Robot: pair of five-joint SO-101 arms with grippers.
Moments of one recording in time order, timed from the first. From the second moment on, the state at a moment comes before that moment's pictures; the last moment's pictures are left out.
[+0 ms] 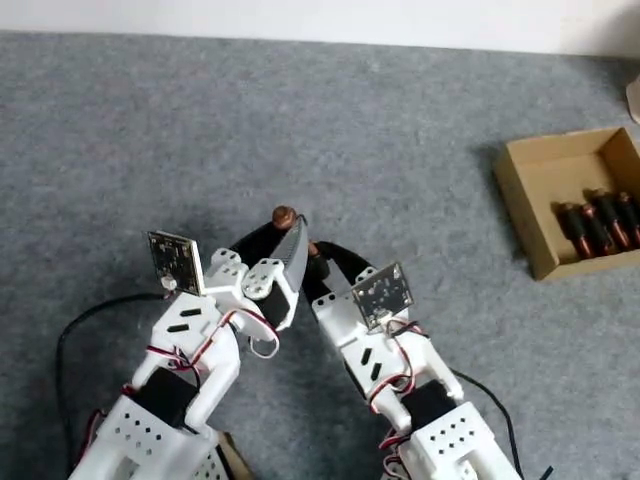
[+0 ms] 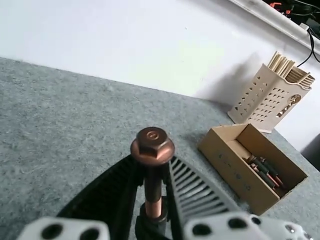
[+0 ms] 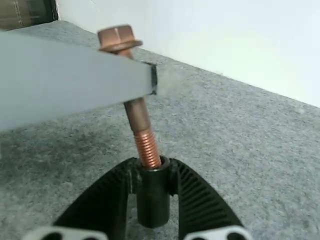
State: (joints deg) left arm 25.8 -82.1 84.4 14.9 29.8; right arm -34.0 -80.3 96.0 1.1 6.5
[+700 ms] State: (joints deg) left arm 28.0 -81.3 84.6 18.6 29.7; right arm -33.8 -80.4 96.0 1.0 6.5
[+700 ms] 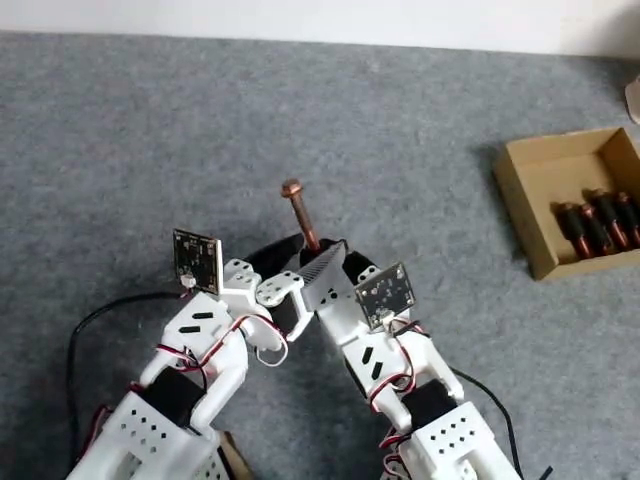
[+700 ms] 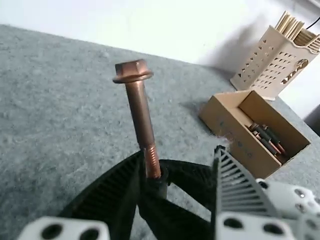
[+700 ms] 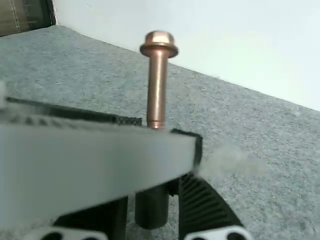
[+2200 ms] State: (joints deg) left arm 24.2 -79.3 81.5 18.9 27.6; right arm -33.8 -80.4 96.0 1.0 6.5
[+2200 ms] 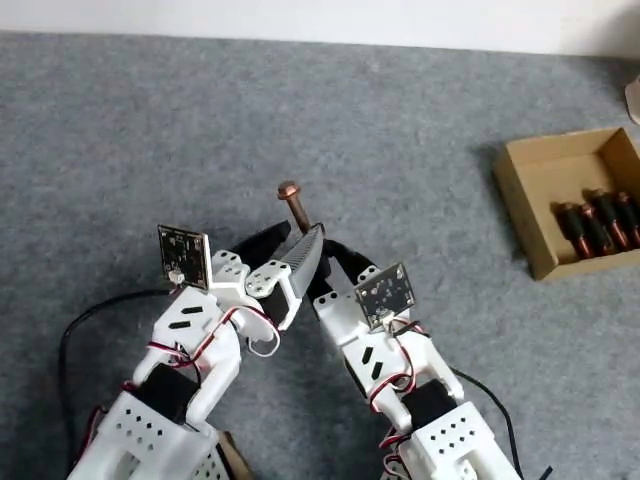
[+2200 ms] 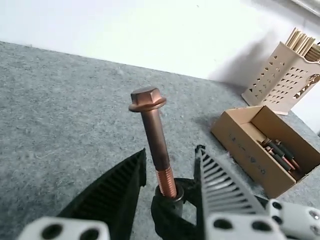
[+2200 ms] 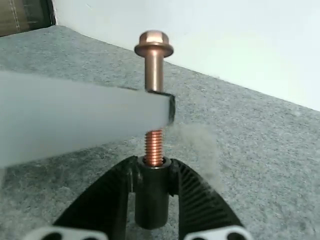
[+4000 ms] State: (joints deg) left arm 24.6 -73.4 78.5 17.3 31.2; right arm -33.6 -80.4 96.0 0.9 6.4
